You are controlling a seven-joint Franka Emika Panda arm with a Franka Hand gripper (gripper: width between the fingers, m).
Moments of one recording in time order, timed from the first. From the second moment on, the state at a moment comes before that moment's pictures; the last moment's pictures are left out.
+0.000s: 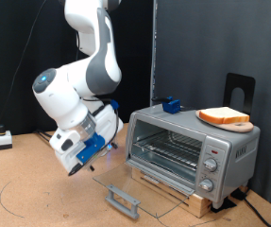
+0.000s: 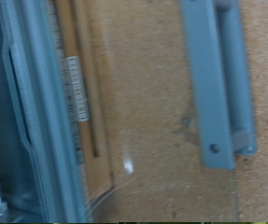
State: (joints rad) arm -0.03 0.04 -0.37 -2.35 0.56 1.96 -0.16
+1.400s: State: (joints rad) arm 0.04 -0.20 -0.34 -2.28 0.67 1.49 -0.52
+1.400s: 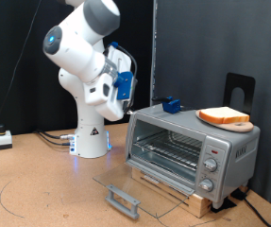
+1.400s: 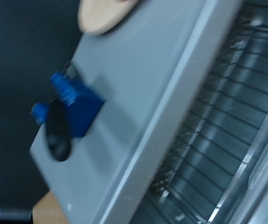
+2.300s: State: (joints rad) arm 0.15 -0.31 -0.22 -2.28 0.58 1.44 -1.00
